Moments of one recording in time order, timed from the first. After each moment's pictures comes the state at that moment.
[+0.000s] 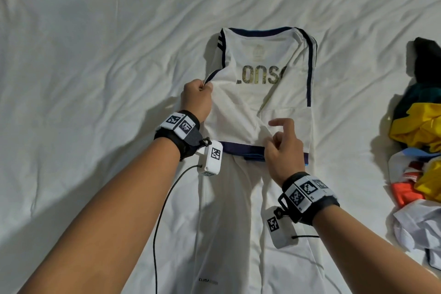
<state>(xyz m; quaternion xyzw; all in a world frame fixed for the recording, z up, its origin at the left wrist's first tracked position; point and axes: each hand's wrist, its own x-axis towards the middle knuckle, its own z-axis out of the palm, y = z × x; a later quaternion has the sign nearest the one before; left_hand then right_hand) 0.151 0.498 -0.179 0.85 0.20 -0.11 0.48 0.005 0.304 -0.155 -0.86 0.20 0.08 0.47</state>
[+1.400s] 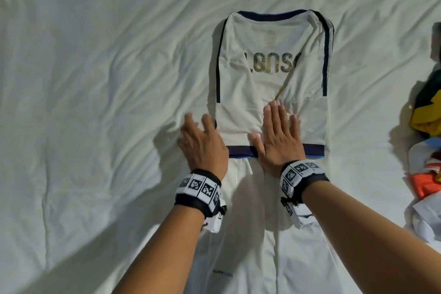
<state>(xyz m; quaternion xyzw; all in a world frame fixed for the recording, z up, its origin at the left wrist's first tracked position) 0.016 0.496 -0.187 0.99 0.11 -0.07 0.10 0.009 0.320 -0.225 -0.98 -0.02 0.19 0.11</state>
